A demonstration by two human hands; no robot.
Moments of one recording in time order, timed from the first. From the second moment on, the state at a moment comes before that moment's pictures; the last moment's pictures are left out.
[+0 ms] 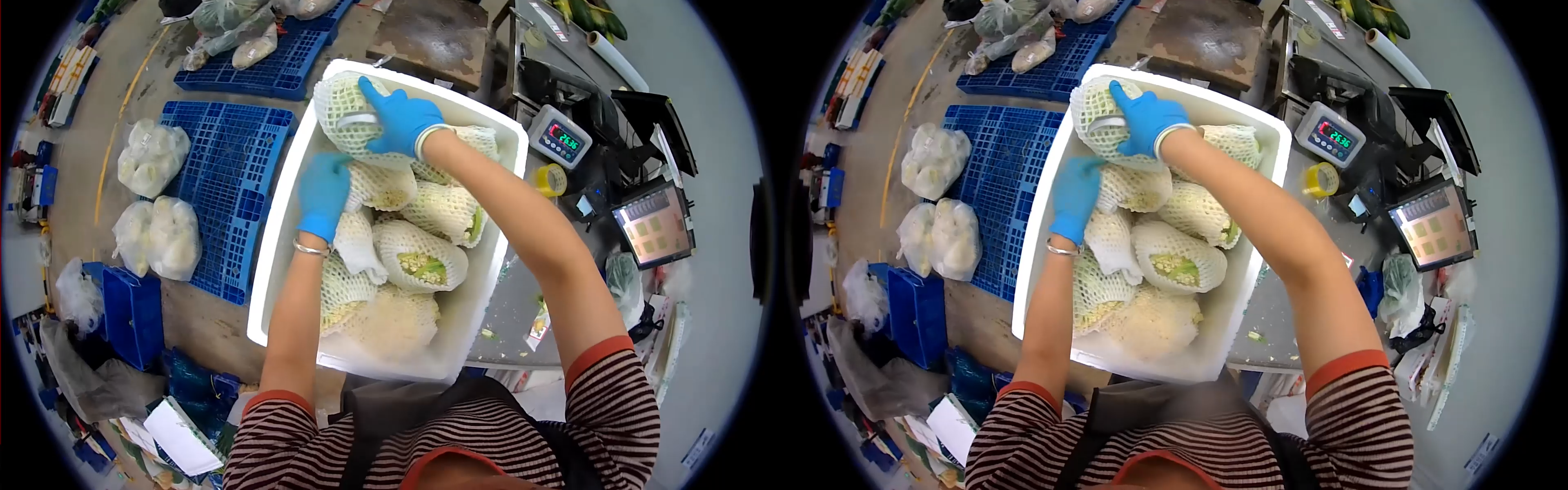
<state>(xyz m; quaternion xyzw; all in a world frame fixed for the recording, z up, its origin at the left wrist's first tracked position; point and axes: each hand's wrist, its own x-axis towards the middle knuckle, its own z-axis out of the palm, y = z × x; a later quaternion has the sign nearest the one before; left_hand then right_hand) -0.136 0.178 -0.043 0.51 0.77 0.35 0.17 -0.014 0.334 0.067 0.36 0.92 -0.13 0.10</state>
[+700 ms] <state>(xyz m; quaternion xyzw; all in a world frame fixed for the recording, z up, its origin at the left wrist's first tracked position) -0.111 0.325 -0.090 0.44 0.65 0.62 -0.04 0.021 0.402 -0.056 0.31 0.90 -0.29 -0.06</state>
